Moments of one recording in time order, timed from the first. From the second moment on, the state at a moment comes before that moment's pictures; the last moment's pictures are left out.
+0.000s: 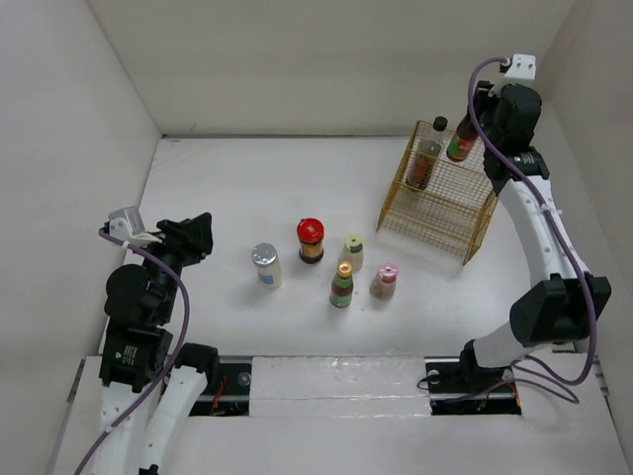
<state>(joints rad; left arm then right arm) -0.20 0.40 0.85 -0.41 -0.12 -0.55 0.06 1.49 1.55 -0.12 0.18 0.05</state>
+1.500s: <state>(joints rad) -0.20 0.41 0.85 -0.40 -0.09 -0.55 0.02 1.47 1.20 0.14 0.14 0.21</state>
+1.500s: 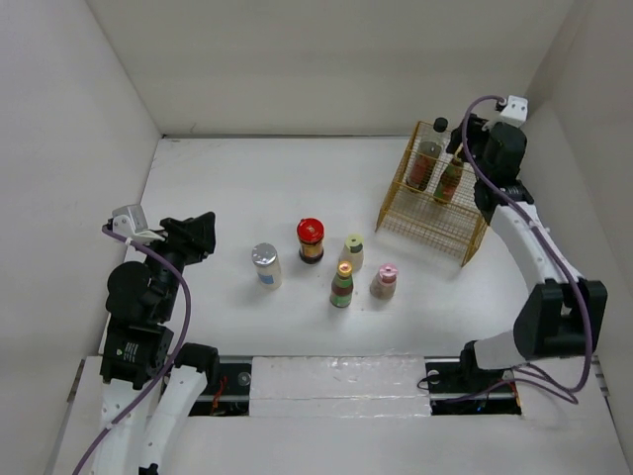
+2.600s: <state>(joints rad) -0.20 0.42 0.85 -0.39 -0.02 -0.54 1.07 1.03 0.75 -0.11 0.23 0.29</state>
